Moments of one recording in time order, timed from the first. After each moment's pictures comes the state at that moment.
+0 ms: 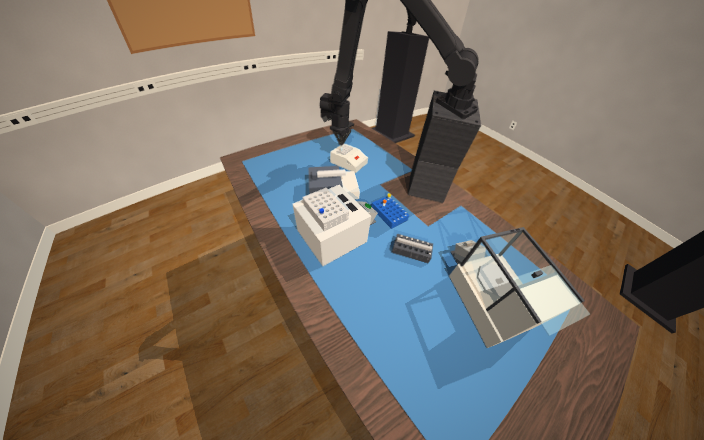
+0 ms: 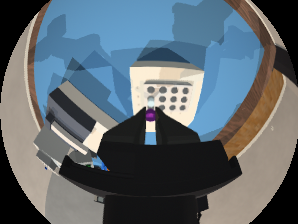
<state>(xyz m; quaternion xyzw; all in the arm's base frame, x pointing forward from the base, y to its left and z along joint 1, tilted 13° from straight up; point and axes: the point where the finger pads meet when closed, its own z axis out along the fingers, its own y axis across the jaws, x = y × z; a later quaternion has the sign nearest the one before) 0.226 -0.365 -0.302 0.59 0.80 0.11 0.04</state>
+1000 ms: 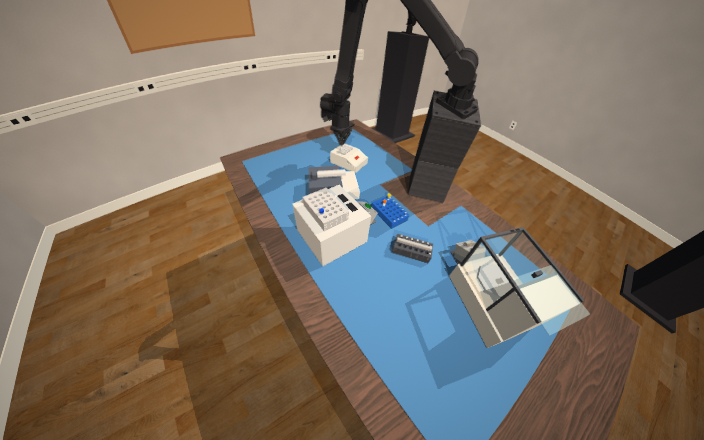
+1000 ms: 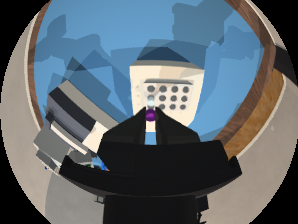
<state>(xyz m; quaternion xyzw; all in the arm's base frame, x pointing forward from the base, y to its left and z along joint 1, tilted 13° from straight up) 0.225 -0.363 -0.302 0.59 0.80 0.11 0.04</state>
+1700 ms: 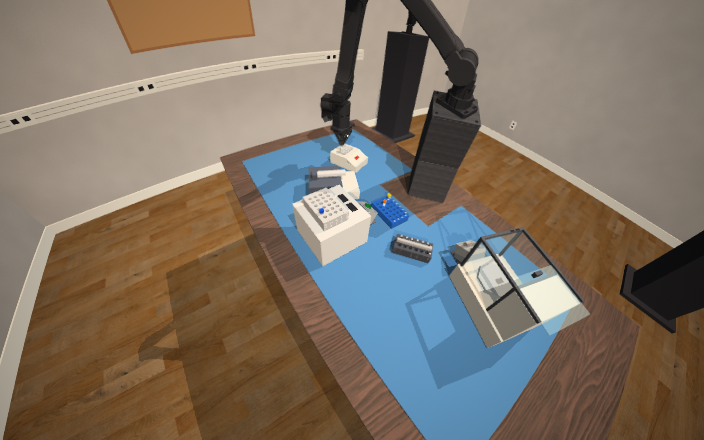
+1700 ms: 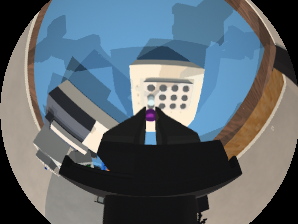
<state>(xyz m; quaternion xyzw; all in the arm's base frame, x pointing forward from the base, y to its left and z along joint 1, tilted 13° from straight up) 0.225 -0.361 -0.302 0.59 0.80 0.11 0.04</state>
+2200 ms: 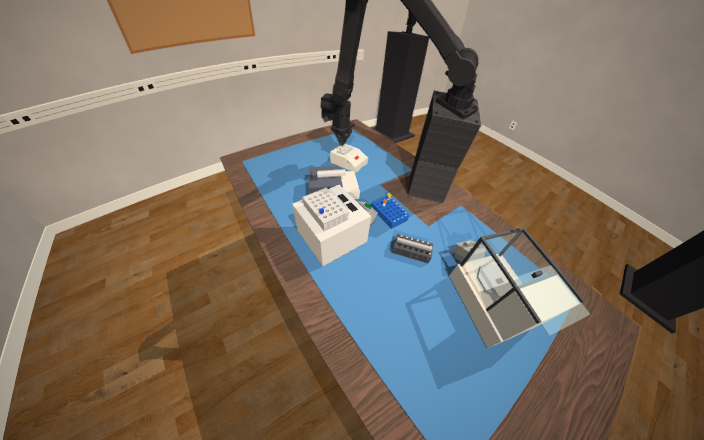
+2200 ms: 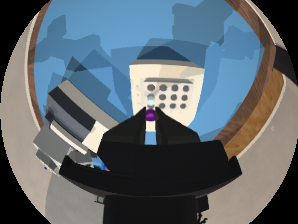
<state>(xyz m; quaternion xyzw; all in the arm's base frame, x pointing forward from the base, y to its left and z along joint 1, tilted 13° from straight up) 0.225 -0.361 -0.302 0.59 0.80 0.11 0.04</state>
